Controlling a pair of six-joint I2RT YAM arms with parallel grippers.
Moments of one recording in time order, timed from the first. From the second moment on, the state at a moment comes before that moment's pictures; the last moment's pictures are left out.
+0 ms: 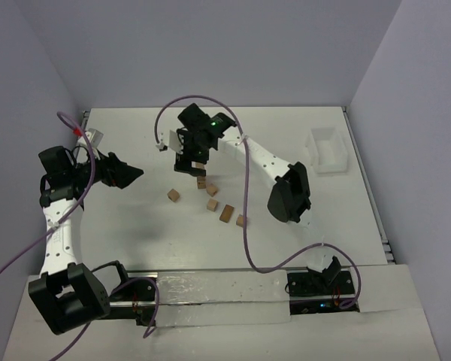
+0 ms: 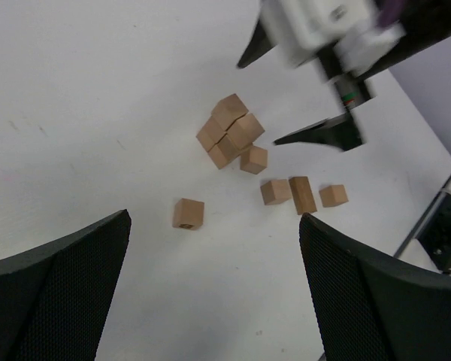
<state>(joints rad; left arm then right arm) 0.34 1.08 0.86 -0.33 1.07 0.06 0.79 2.28 2.33 -1.09 -0.21 -0.76</state>
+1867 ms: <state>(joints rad) -0.30 1.47 0.75 -0.17 0.21 0.12 0.70 1.47 0.85 -0.43 -0.15 -0.12</state>
